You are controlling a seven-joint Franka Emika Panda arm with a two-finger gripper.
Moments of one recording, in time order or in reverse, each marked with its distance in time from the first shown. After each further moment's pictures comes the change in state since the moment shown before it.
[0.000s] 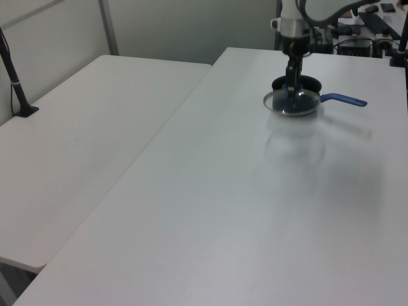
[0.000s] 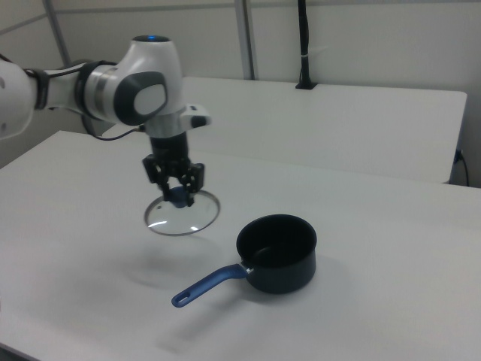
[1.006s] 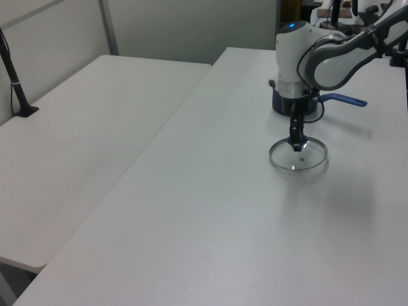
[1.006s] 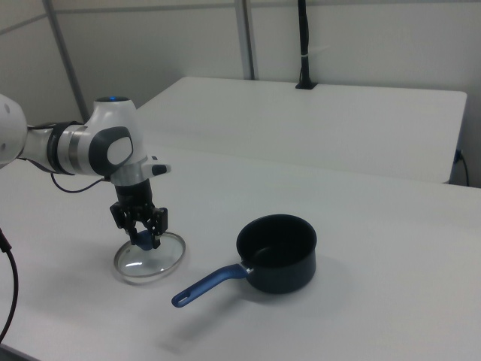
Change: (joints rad) arm 0.184 0.038 0.006 -0.248 -0.062 0.208 0.163
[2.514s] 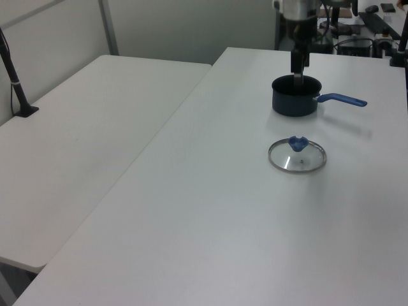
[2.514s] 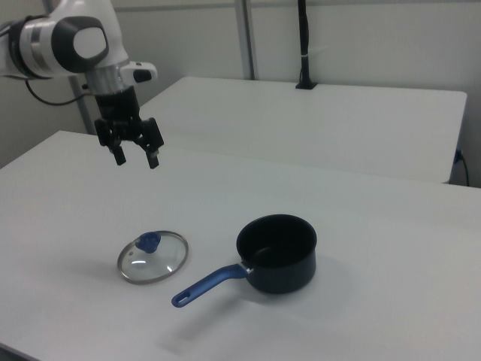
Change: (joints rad) arm -0.008 -0.138 -0.020 0.357 -0.054 -0.441 0.079
